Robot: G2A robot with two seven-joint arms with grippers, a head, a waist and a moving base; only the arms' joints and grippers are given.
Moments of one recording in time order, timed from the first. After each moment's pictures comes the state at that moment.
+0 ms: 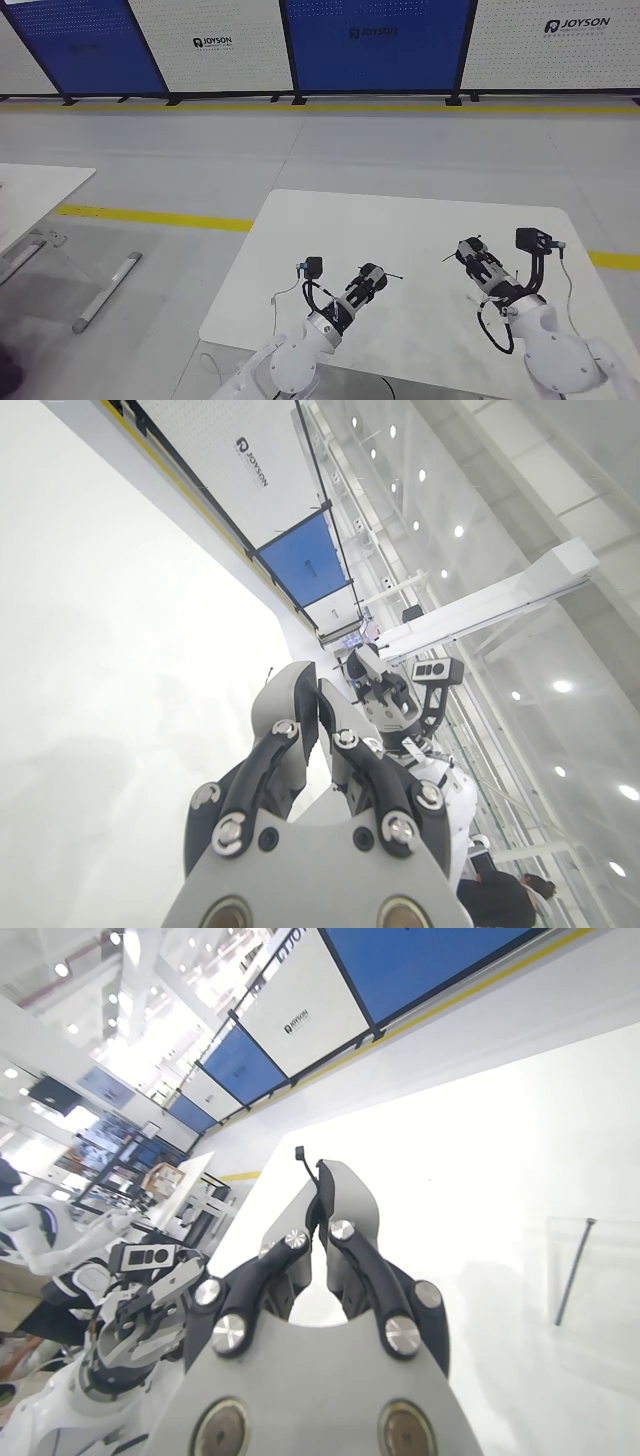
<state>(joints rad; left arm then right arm) 1.59 -1.23 -1.01 -1.87 0.12 -0.03 0.06 -1.44 -1.01 1.21 -1.94 -0.35 0.18 0.27</state>
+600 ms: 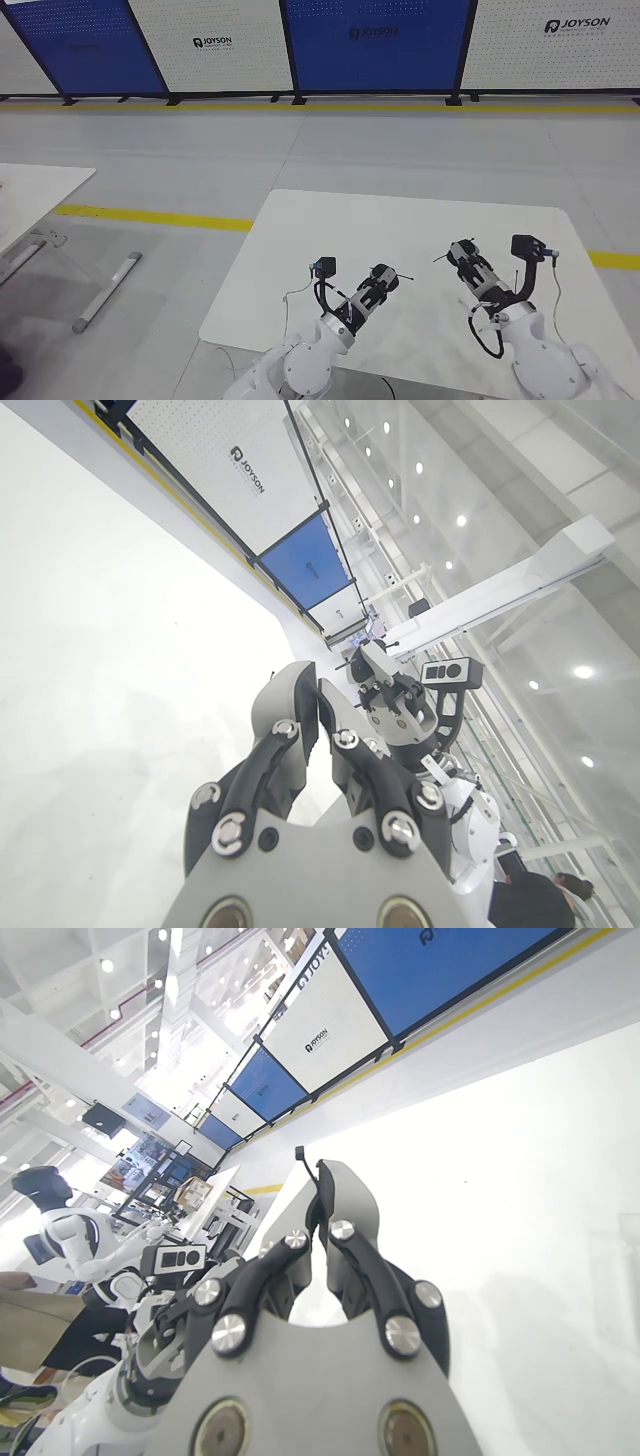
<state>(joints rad) 1.54 -1.24 -0.95 -1.82 0.18 -0.02 0.10 -1.46 -1.03 1.19 -1.94 -0.29 0.16 0.18</state>
